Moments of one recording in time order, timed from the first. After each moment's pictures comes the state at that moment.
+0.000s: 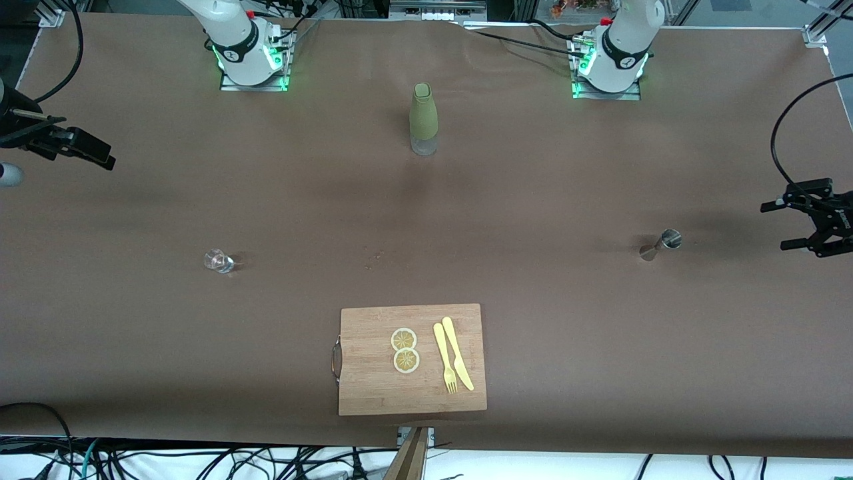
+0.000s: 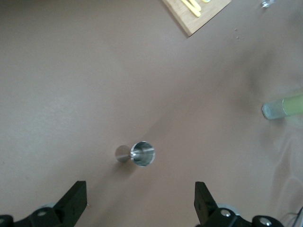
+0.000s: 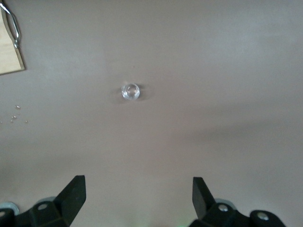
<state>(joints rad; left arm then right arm) 0.14 0.38 0.33 -1.53 -0.54 1.53 1.18 0.03 0.03 -0.03 -1.57 -0.04 1.55 0.15</state>
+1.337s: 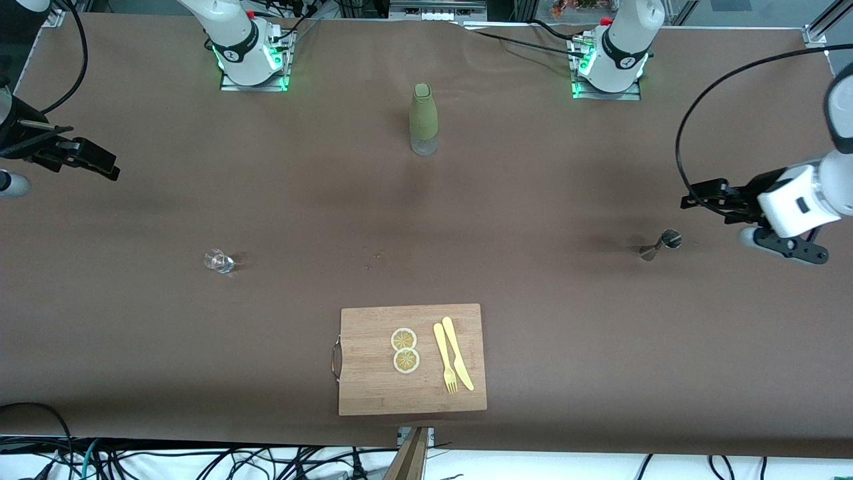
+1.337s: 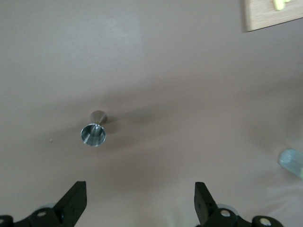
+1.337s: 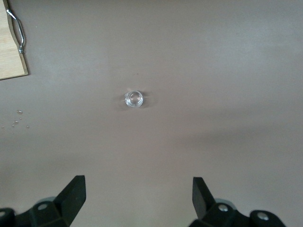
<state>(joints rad) -0.14 0.24 0.17 -1.53 -0.17 1.54 0.24 0.03 0.05 -0.03 -1.57 -0.04 1.58 0.14</state>
